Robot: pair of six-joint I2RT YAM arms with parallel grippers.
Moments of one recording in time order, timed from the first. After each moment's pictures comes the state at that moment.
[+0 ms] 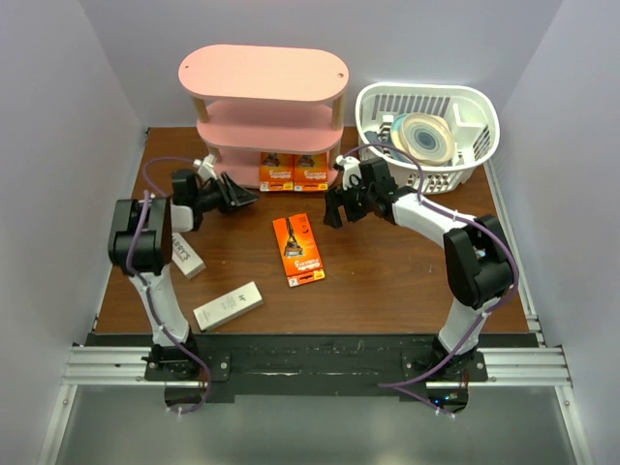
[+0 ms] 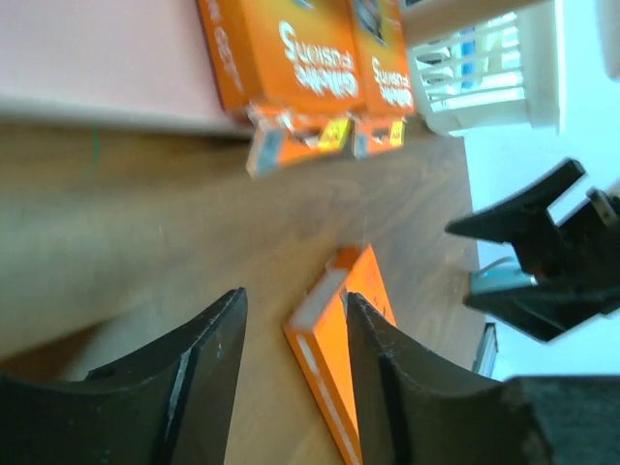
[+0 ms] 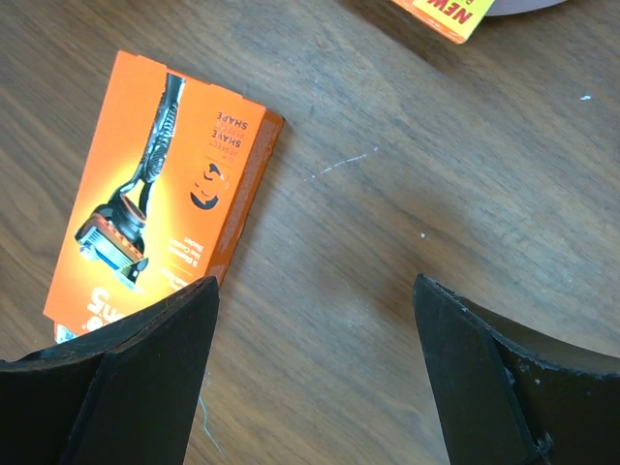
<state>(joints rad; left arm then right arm) 0.06 2.03 0.99 0.56 0.88 -0.69 0.44 1.79 1.20 -0.18 -0.34 0.03</state>
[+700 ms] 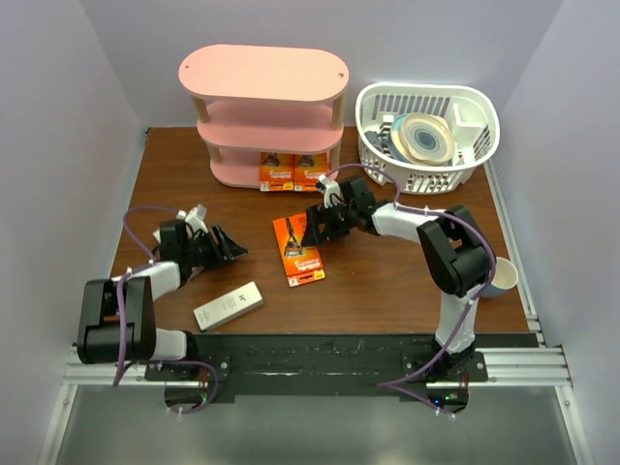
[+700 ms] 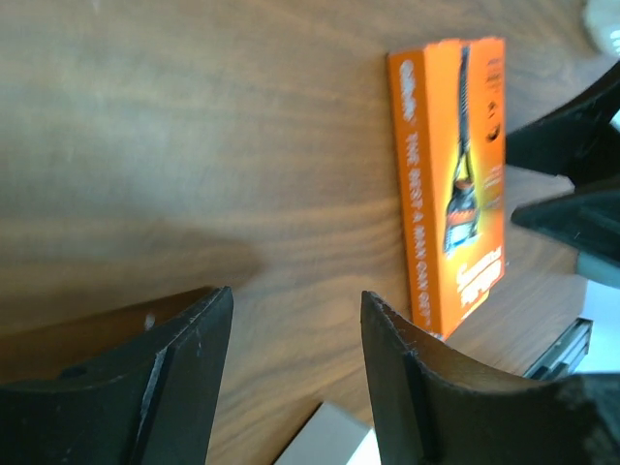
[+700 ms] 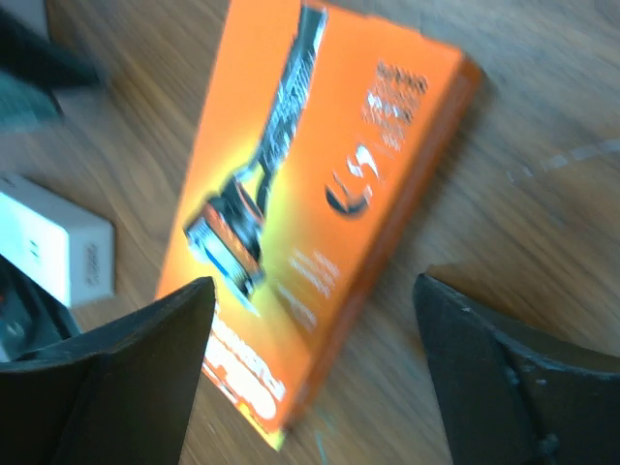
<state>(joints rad) 0.09 1.37 0.41 0.20 0.61 -0.50 0.54 1.94 1.16 -0.07 -0.53 0.24</state>
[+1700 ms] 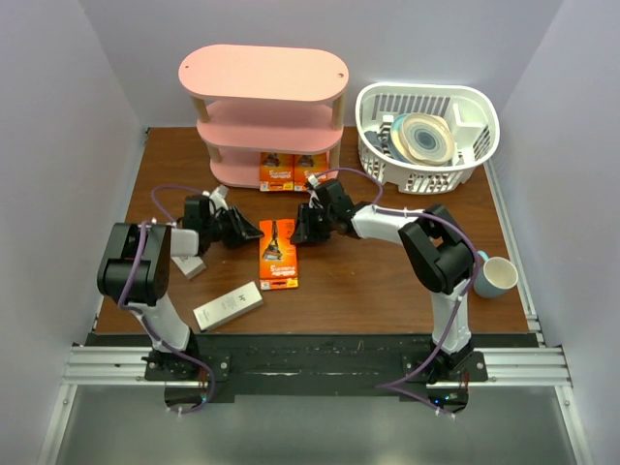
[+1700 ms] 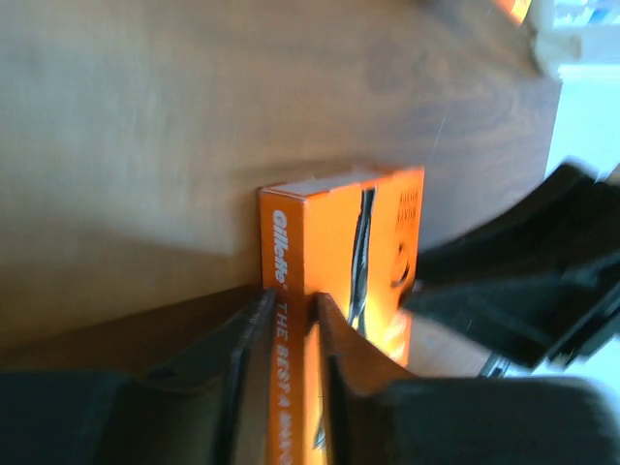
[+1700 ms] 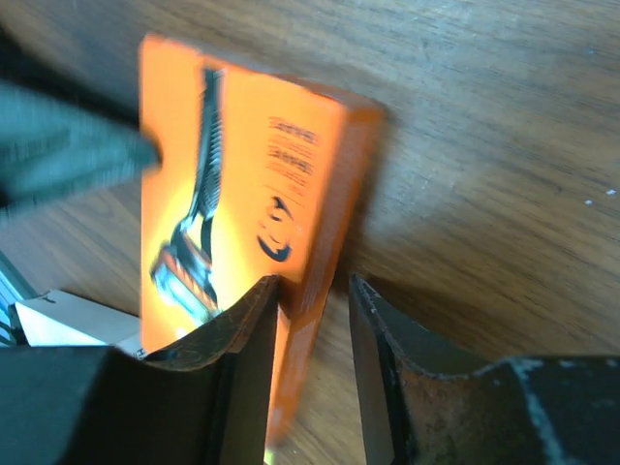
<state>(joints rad) -0.04 1.74 0.67 0.33 0.64 -0.66 0.65 2.02 1.26 -0.07 -0.32 0.57</state>
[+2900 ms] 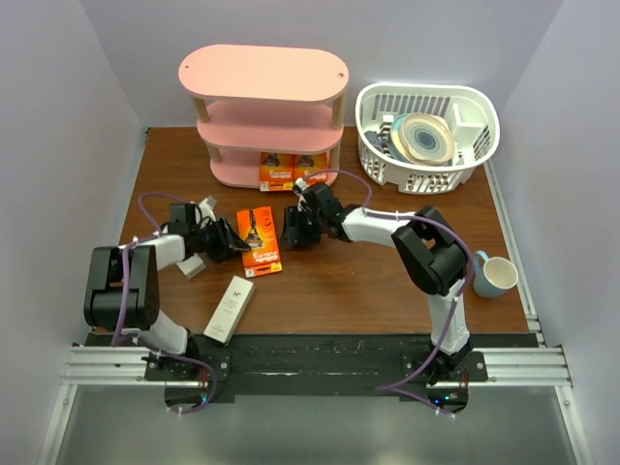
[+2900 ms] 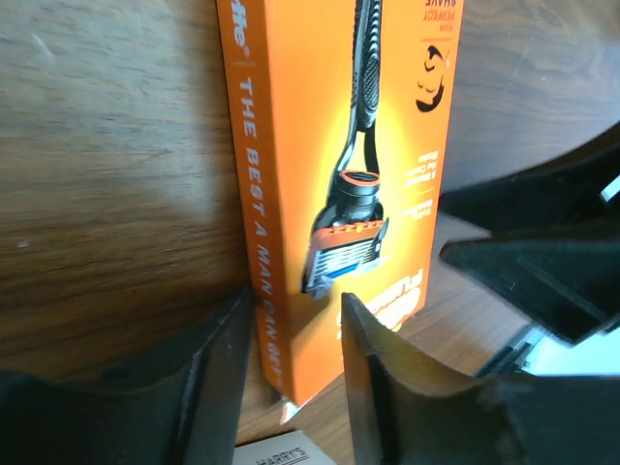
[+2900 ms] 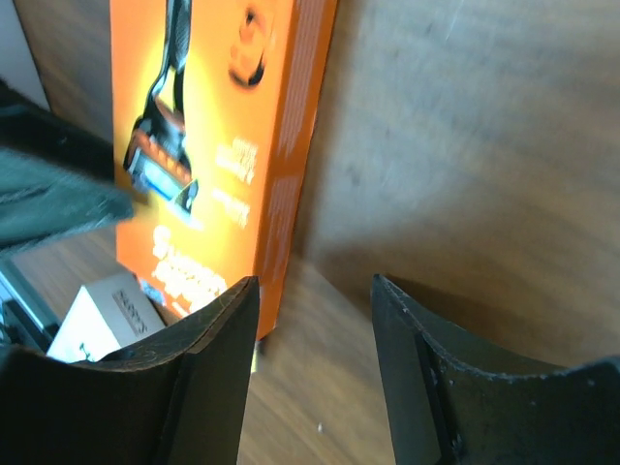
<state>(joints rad) 0.04 1.57 0.65 -0.04 0.61 -0.49 0.72 2.04 1.30 -0.06 -0.28 0.58</state>
